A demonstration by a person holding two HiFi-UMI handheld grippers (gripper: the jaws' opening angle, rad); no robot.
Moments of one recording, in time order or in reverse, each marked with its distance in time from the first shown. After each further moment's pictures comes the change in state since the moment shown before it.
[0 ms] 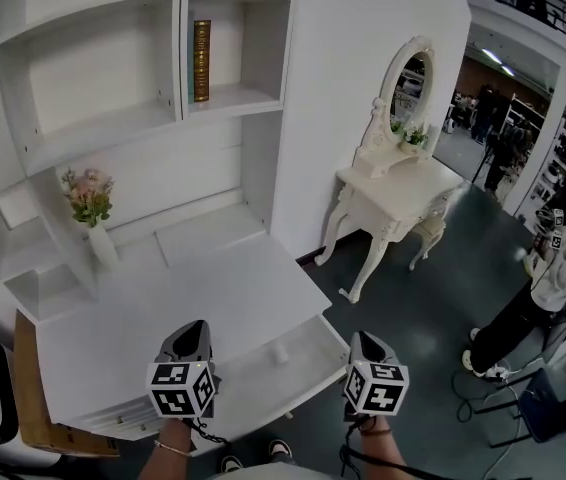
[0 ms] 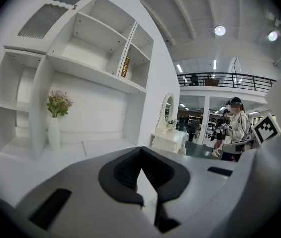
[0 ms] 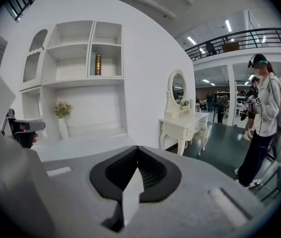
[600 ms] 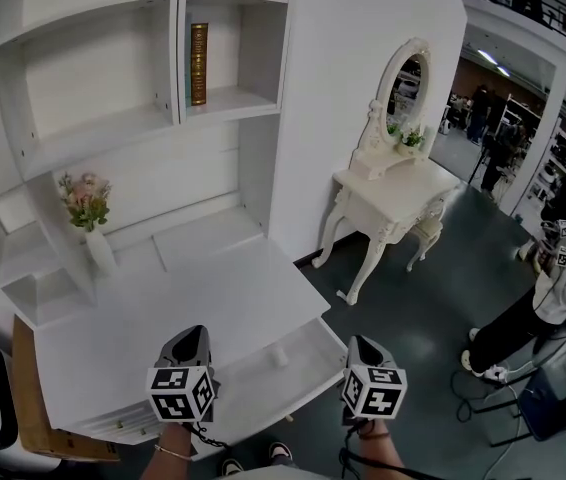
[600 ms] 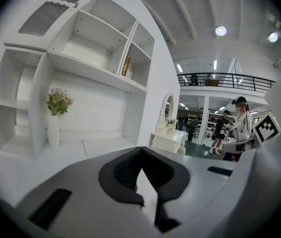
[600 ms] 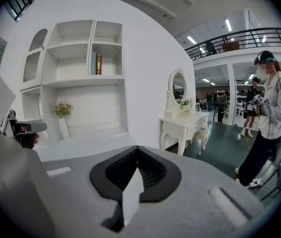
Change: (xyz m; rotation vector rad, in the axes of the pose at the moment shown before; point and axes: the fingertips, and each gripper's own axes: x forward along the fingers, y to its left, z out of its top) left arm 0.002 0.005 -0.003 -0.008 0.010 -0.006; right arm 0.000 0.007 -0.001 0.002 0.008 0.001
